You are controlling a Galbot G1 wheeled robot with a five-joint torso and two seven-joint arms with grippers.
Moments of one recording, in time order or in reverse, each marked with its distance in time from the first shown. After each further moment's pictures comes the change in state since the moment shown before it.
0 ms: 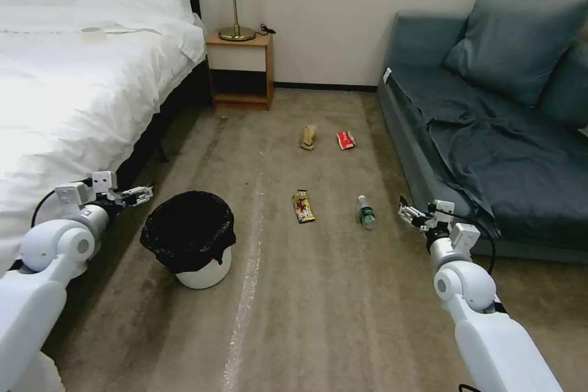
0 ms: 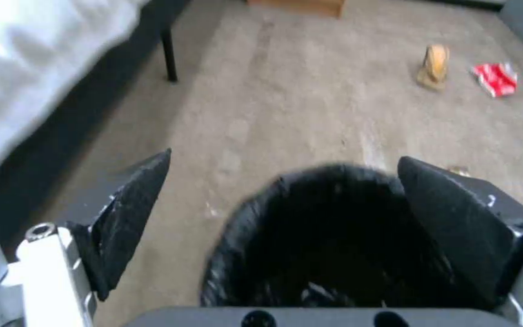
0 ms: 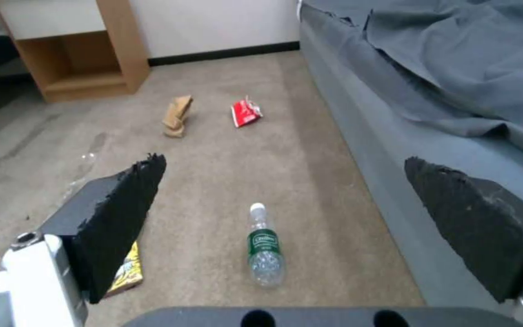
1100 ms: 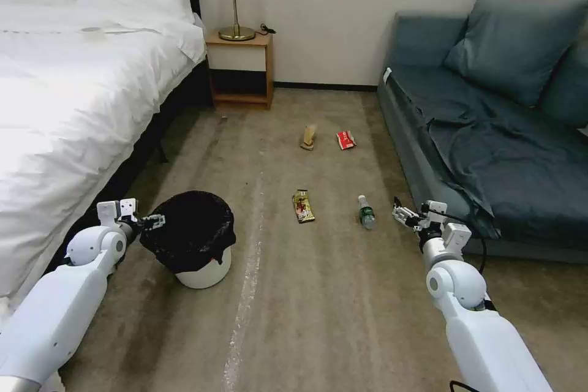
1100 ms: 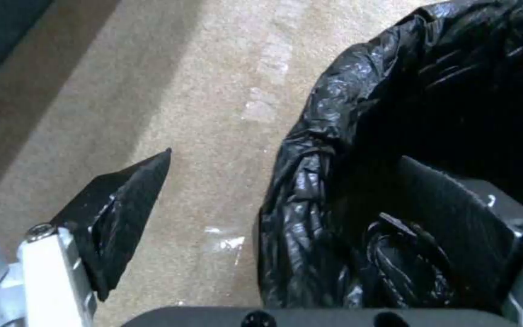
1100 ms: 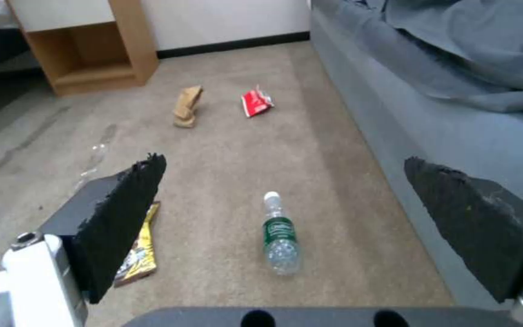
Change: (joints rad) left arm -0.193 -0.121 0.129 0.394 0.126 0.064 0.042; right arm 0.007 0.045 -0.026 -0.044 -0.029 0.030 -0.023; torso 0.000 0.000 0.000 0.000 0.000
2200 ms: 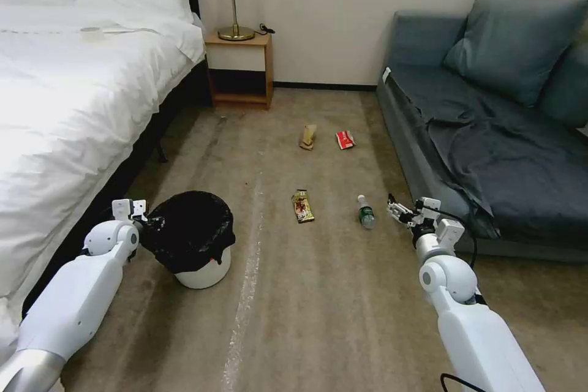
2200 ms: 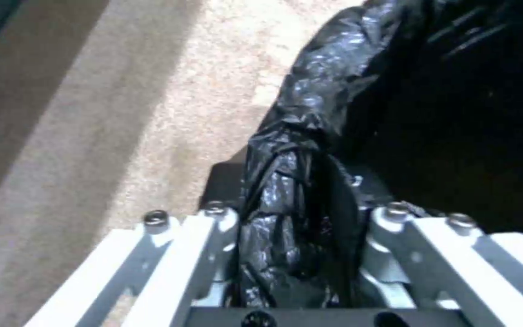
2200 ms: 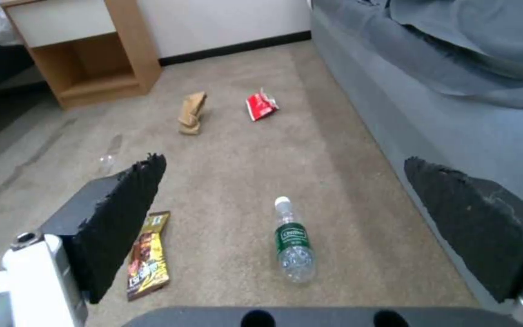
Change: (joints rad) left arm -0.081 -0.013 0.068 0.096 0.047 0.022 0.001; right arm 0.041 0.021 -0.004 -0.028 0.037 -0.003 0.019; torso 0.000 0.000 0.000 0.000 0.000
